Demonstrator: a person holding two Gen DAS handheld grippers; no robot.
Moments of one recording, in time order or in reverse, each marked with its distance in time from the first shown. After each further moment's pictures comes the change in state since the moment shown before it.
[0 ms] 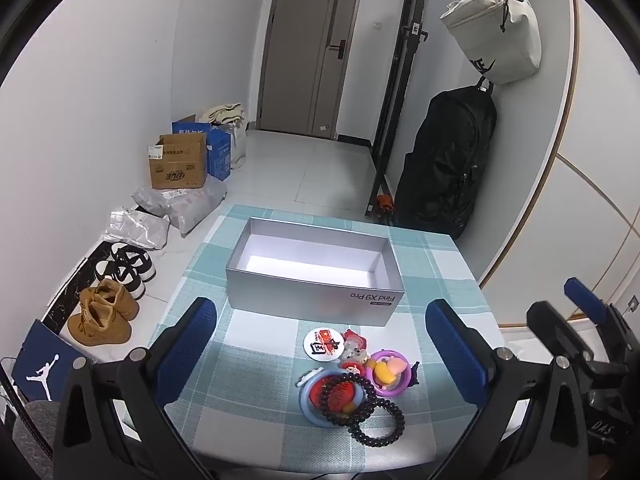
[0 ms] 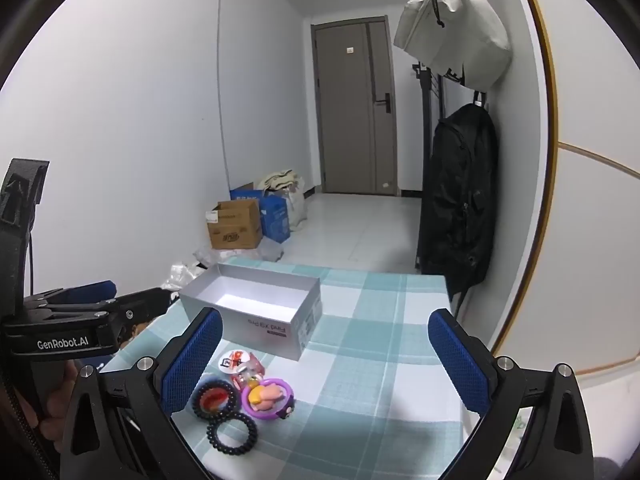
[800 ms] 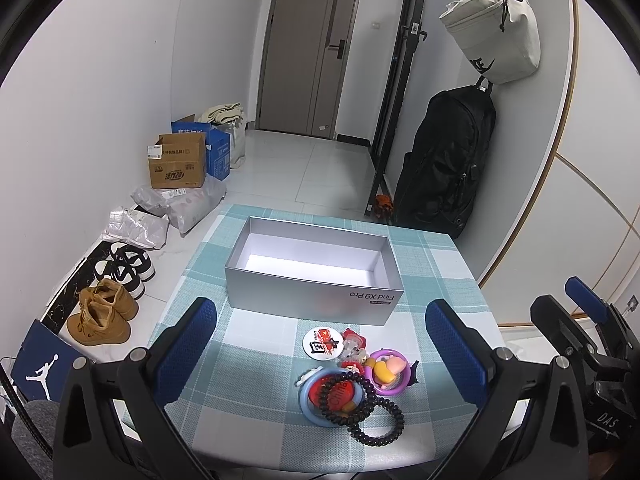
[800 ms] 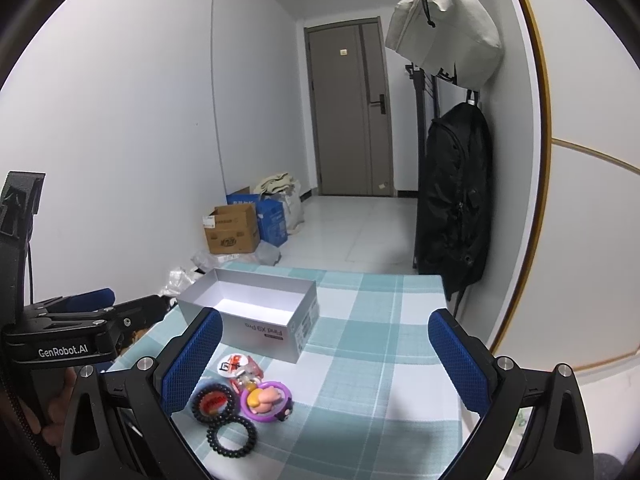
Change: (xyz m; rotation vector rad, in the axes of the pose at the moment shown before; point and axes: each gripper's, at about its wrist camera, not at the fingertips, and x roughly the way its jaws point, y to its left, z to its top) left arm -0.001 0.002 0.000 -0.003 0.001 -0.004; right arm -0.001 0.000 -0.001 0.022 0.002 0.000
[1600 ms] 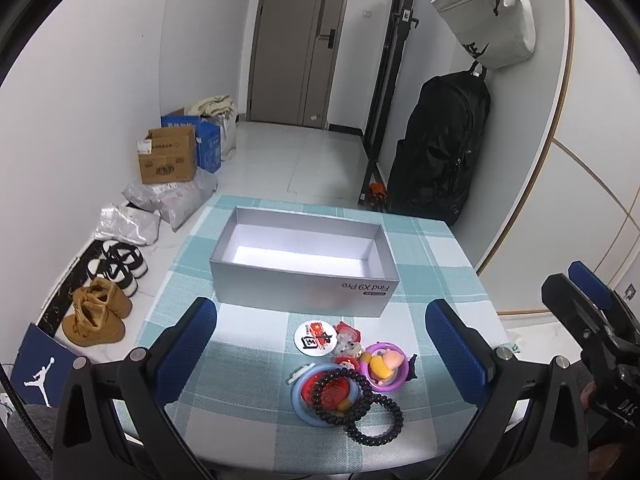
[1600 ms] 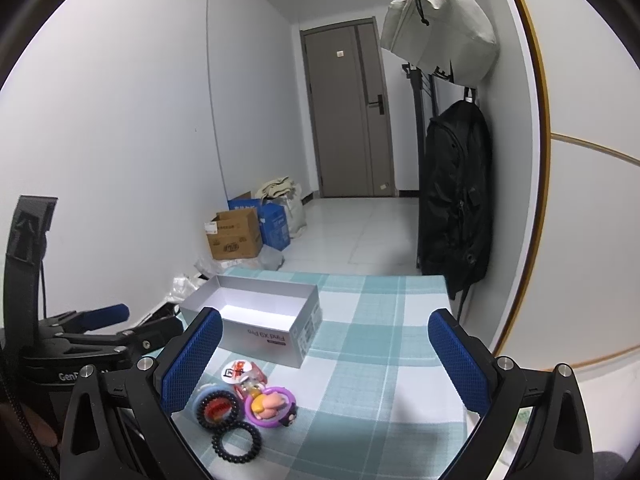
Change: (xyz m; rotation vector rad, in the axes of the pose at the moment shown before) left arm 0.017 -0.004 -0.003 0.021 0.049 -0.023; right arm 0.002 -0.001 0.004 0.010 0.029 0.000
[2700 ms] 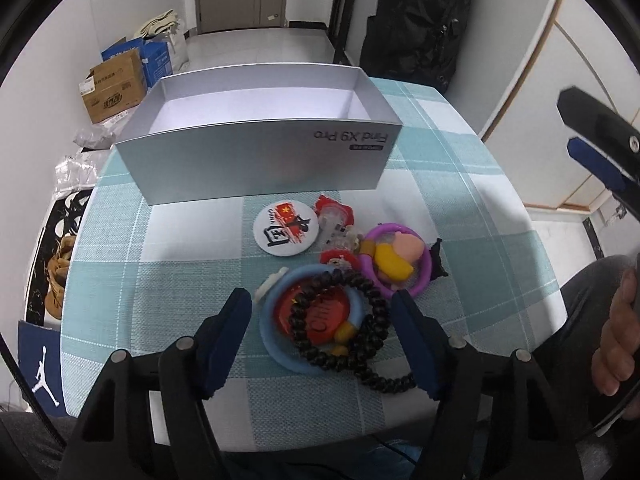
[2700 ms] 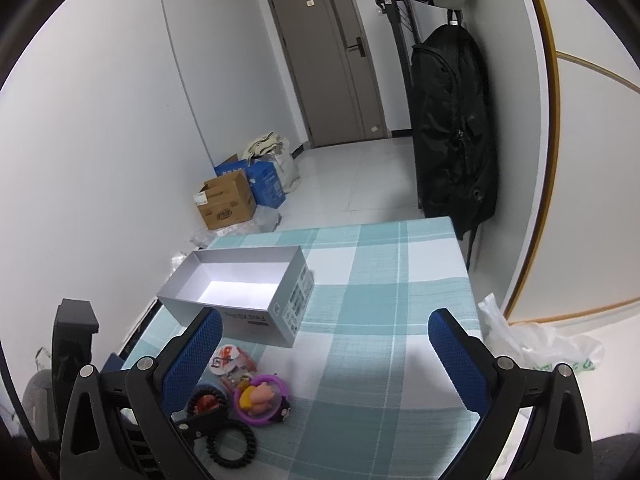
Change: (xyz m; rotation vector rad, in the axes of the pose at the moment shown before) left arm 0.062 -0.012 -0.042 0.144 0.400 -0.073; right arm 0.056 -0.027 -0.002 0.167 0.164 0.035
